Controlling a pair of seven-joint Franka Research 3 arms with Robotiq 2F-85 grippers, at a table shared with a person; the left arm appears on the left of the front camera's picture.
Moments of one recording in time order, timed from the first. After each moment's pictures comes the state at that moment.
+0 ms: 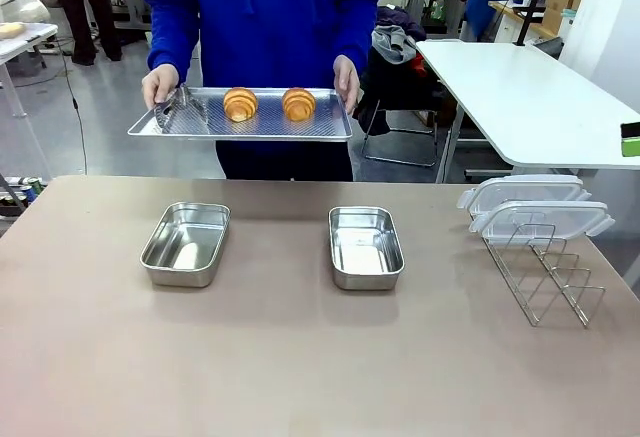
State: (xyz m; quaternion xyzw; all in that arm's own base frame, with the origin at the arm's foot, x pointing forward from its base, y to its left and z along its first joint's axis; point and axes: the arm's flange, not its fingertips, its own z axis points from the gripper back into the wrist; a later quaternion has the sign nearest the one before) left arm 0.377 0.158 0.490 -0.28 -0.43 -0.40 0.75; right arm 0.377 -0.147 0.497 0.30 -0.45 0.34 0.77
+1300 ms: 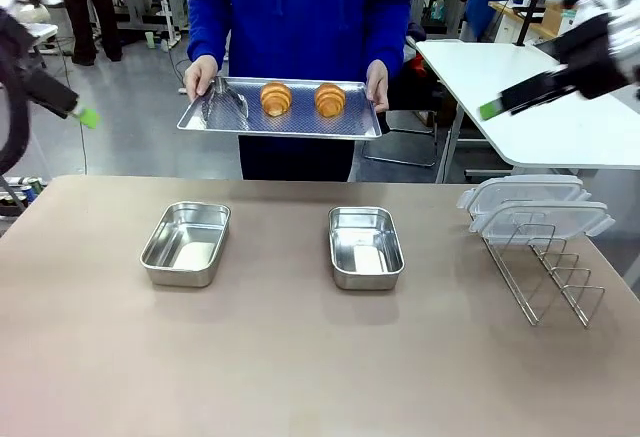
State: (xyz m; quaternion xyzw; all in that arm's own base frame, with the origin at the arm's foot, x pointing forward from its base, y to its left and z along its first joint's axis) left arm 0.465 0.000 0.545 -0.15 -0.26 -0.30 0.91; right arm 0.465 0.052 0.528 0.19 -0.32 0.23 0.90
